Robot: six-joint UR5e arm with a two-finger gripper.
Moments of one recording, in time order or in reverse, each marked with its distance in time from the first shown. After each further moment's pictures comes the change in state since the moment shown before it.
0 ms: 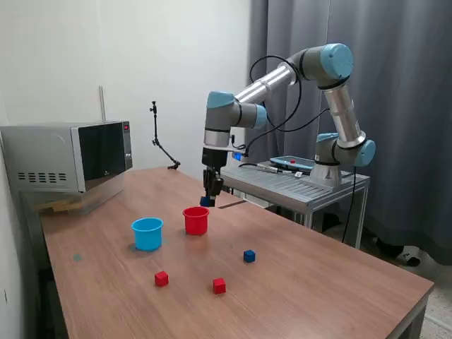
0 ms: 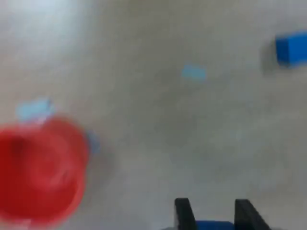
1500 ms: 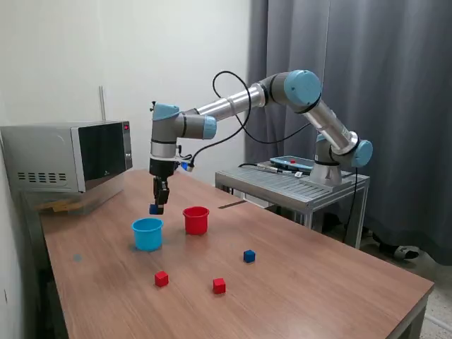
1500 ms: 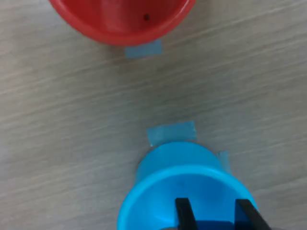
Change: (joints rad) arm -0.117 0.316 -0.454 0.151 -0.007 -0.205
